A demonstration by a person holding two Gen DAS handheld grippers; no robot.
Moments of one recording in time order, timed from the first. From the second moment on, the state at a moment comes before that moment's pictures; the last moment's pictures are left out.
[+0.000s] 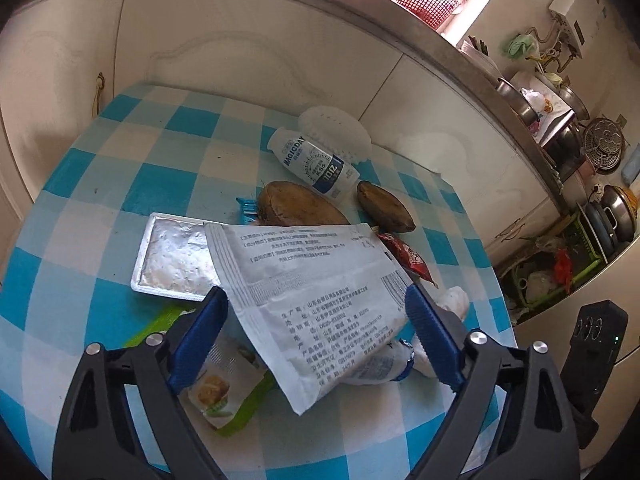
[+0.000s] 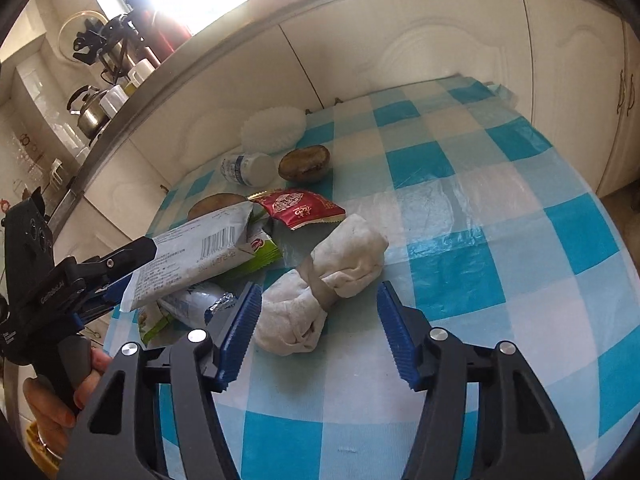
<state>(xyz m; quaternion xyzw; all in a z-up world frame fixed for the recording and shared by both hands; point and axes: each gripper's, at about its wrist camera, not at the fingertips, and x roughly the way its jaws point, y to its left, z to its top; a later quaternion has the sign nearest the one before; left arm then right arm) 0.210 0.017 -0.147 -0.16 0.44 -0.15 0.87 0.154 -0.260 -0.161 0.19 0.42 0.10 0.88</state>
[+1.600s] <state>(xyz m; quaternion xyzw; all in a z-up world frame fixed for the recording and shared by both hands) 0.101 0.109 -0.080 -0.24 0.33 -0.13 0.90 0.133 -0.220 -0.127 0.15 0.40 0.15 0.89</state>
